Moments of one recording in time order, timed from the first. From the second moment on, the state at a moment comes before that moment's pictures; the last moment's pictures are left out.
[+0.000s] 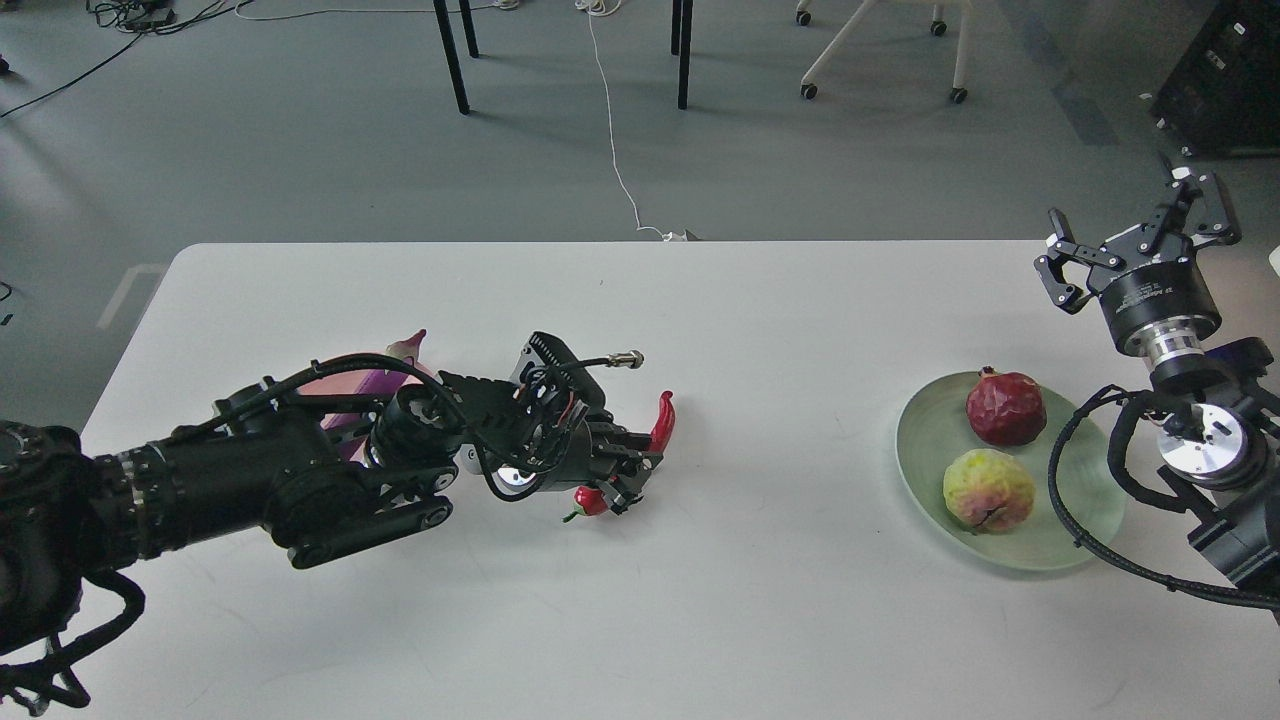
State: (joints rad) left arm -0.97 0.25 -0.01 -1.08 1.85 -0.23 -0.15; right arm 0.66 -0.45 0.66 0.57 0.20 0.49 0.49
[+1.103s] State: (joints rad) left arm -0.79 0.86 -0.20 -1.39 1.79 -0.23 -0.20; right arm 0.68 -0.45 0.66 0.57 0.19 0.49 0.49
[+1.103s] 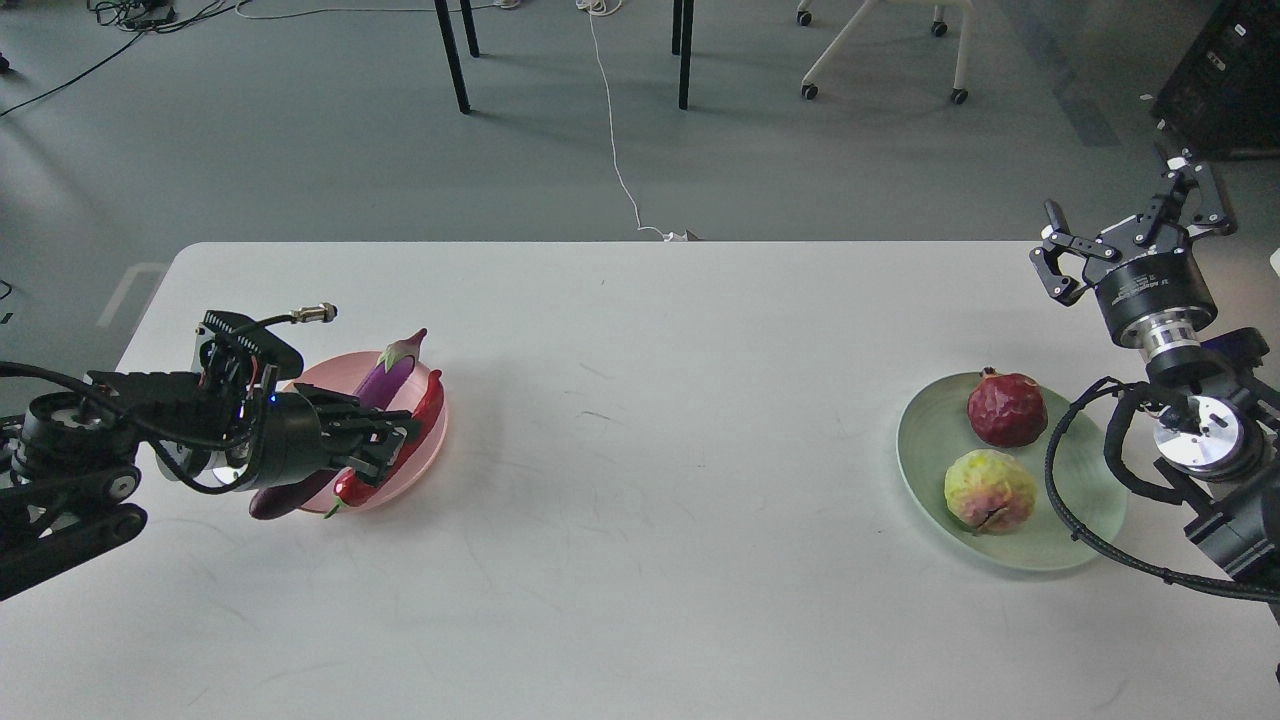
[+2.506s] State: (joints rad) left arm -0.79 0.31 -0.88 -0.77 0.11 -0.21 -0.21; right arm 0.82 -0.35 0.78 0.52 0.20 0.49 0.34
